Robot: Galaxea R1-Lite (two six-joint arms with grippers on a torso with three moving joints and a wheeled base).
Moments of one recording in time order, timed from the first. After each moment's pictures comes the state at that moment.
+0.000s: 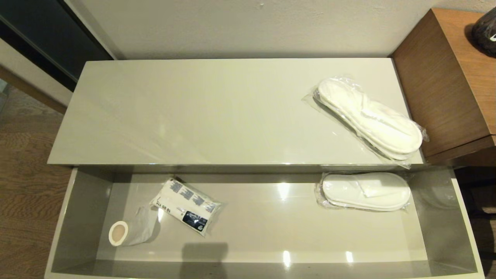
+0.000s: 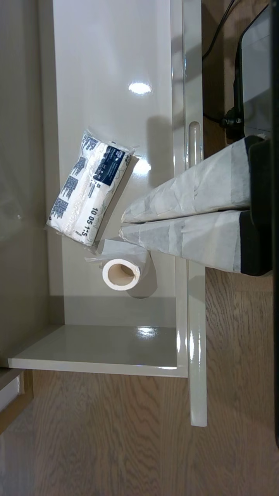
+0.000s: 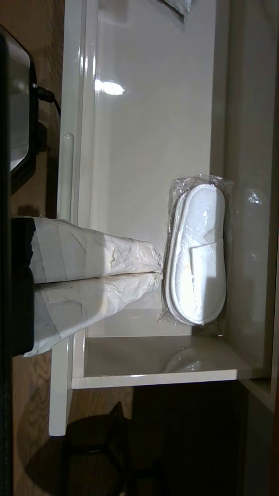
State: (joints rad) left arm 0.00 0.00 0.00 0.01 0.00 0.03; right arm -0.01 0.02 0.00 0.00 0.01 -0.07
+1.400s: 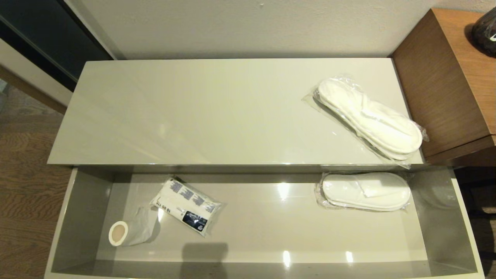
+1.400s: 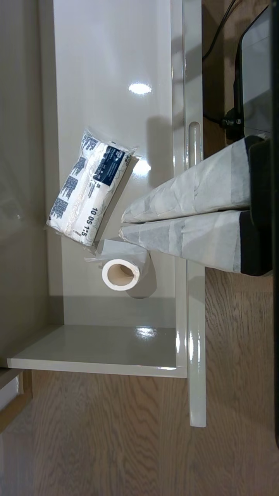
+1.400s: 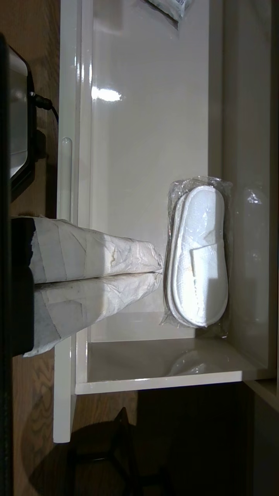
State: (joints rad) left arm 0.00 0.00 0.00 0.02 0.01 0.03; right arm -0.01 0.02 0.00 0.00 0.01 -0.04
